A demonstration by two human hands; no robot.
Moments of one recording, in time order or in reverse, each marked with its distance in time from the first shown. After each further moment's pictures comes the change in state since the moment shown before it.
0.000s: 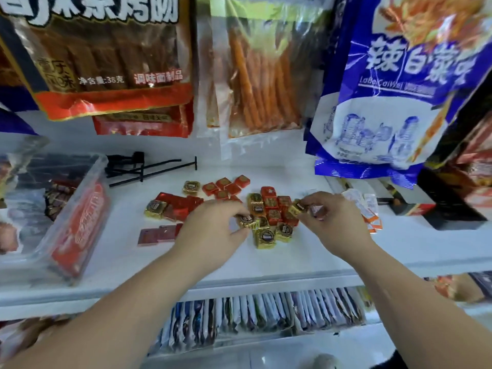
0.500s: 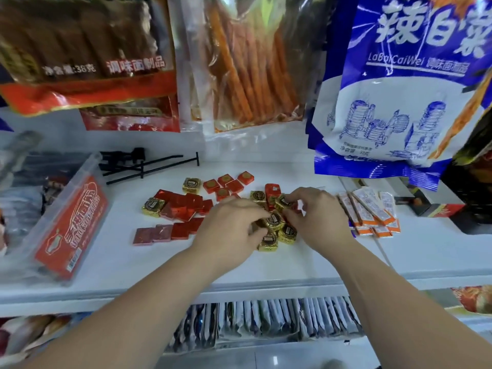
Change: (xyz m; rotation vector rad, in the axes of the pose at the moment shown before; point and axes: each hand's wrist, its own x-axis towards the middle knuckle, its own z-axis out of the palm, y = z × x) left_hand 0.022 0.001 0.038 0.102 -0.035 0.135; right_hand 0.026 0.005 0.044 -0.115 0.018 -0.160
